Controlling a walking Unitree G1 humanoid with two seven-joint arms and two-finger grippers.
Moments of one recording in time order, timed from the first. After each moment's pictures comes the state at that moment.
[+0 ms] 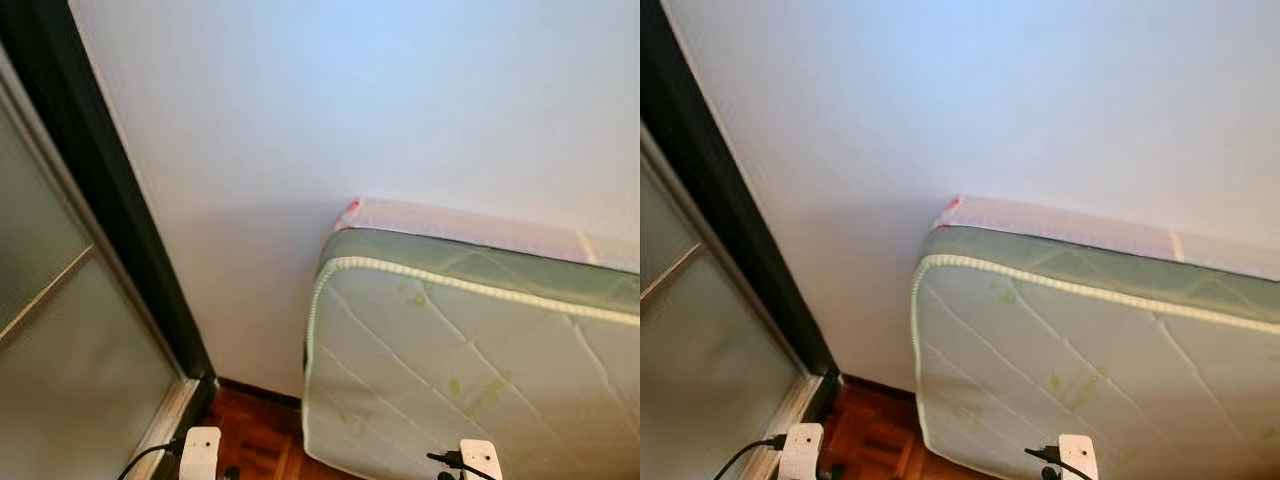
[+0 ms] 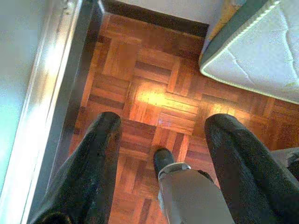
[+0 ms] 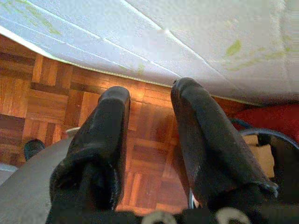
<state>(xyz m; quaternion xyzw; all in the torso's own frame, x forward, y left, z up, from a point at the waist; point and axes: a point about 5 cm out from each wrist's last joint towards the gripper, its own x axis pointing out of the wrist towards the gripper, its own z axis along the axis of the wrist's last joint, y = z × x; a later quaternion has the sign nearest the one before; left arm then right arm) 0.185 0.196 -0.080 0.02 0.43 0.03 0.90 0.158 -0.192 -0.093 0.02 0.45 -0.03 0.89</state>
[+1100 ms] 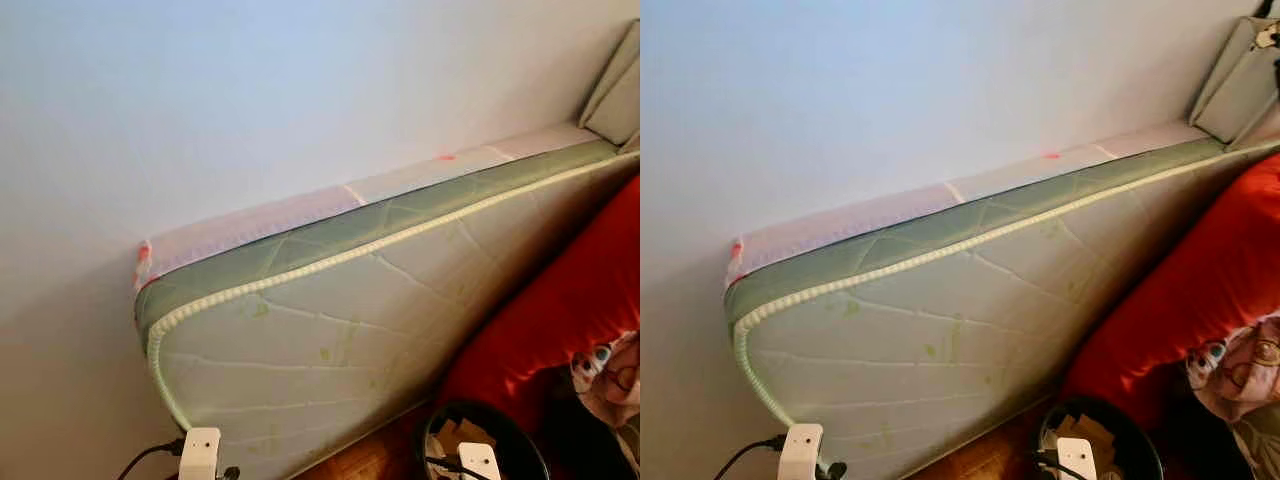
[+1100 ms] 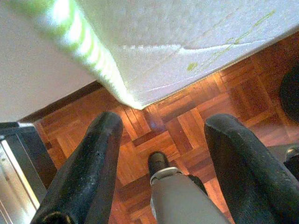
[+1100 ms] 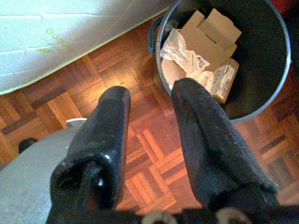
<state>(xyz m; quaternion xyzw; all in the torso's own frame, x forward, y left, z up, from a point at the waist) 0.182 0.197 -0.081 0.02 0.43 0.03 0.90 0.156 -0.191 -0.094 0.02 0.46 -0.03 0.89</state>
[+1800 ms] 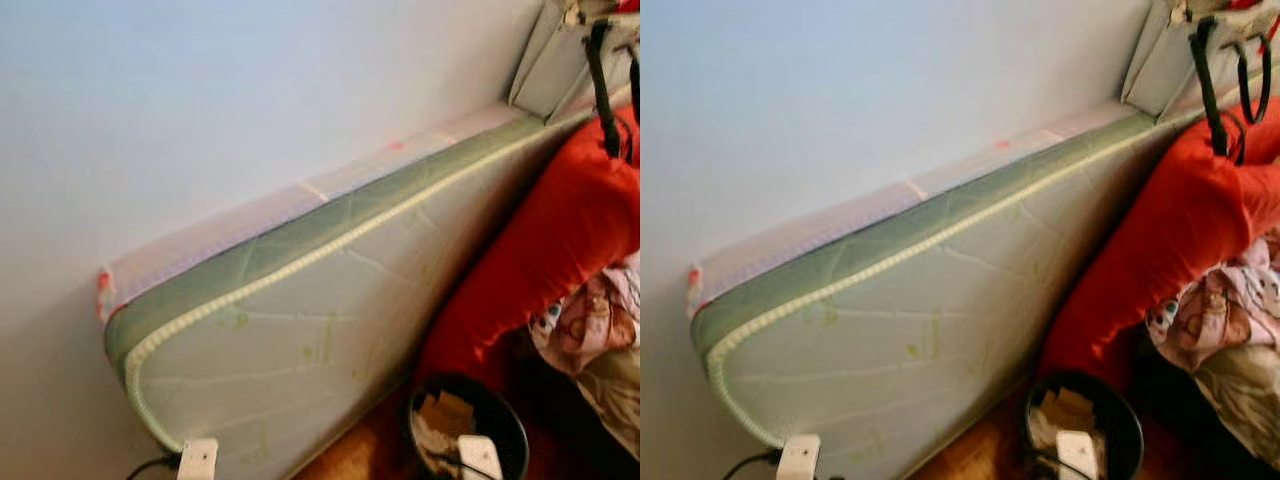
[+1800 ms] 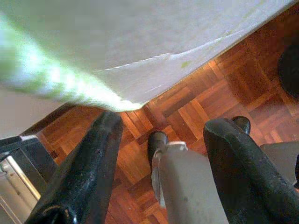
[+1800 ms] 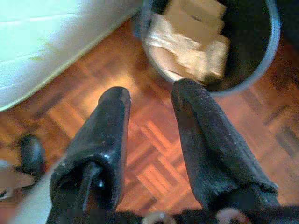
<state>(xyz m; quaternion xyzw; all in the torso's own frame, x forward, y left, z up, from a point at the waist) 0.175 0.197 -0.085 0.01 0.45 0.03 0.89 0.161 -0.187 -0.092 0.02 0.45 -0.02 0.89</state>
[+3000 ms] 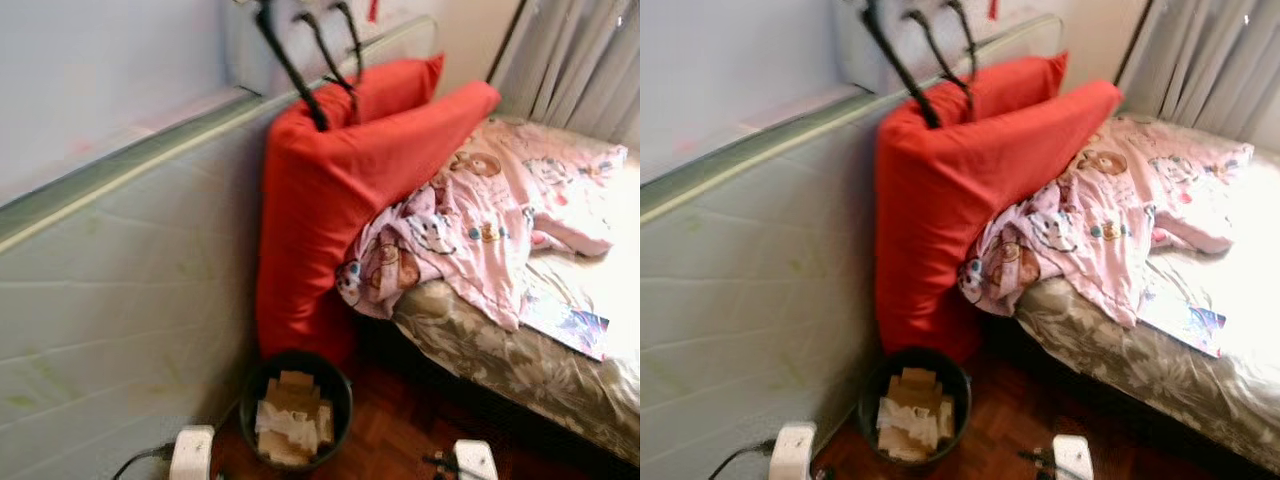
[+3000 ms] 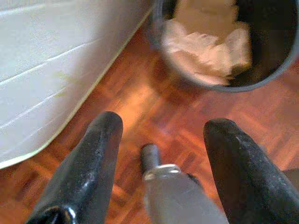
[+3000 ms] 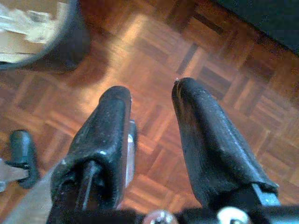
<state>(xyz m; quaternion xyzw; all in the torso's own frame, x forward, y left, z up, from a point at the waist) 0.189 0.191 -0.079 0.01 0.42 0.02 0.91 0.149 -0.195 -0.096 0.01 0.47 -0.03 0.88</state>
